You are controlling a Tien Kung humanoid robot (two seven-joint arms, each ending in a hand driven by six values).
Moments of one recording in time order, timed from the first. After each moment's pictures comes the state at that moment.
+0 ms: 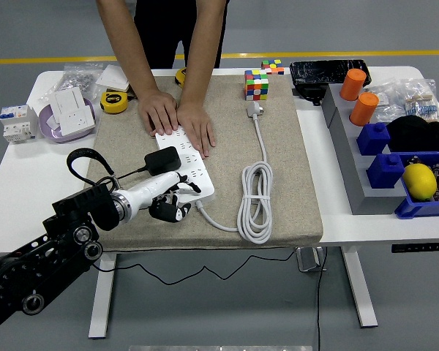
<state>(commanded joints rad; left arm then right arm) -0.41 0.25 -0.88 -1.38 1.73 -0.21 0.35 0.05 -0.12 1.31 0.18 -1.04 -0.01 -0.06</state>
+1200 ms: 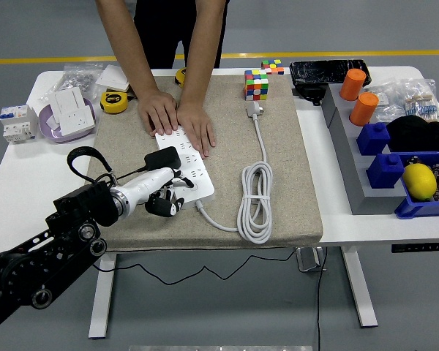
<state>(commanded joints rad) -0.42 0.23 -0.88 -1.31 1.80 -0.19 0.34 0.06 -0.12 1.32 0.18 -1.04 -0.01 -0.06</state>
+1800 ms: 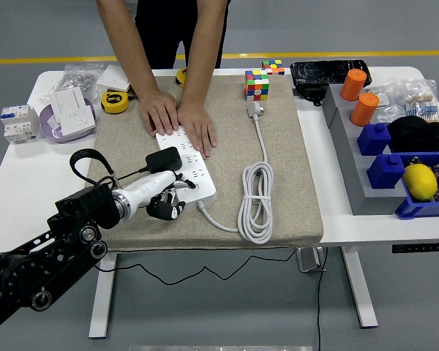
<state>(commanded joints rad) -0.43 0.23 -0.86 -1.31 1.80 -0.21 0.35 0.05 -0.12 1.32 0.18 -1.04 -0.01 -0.06</state>
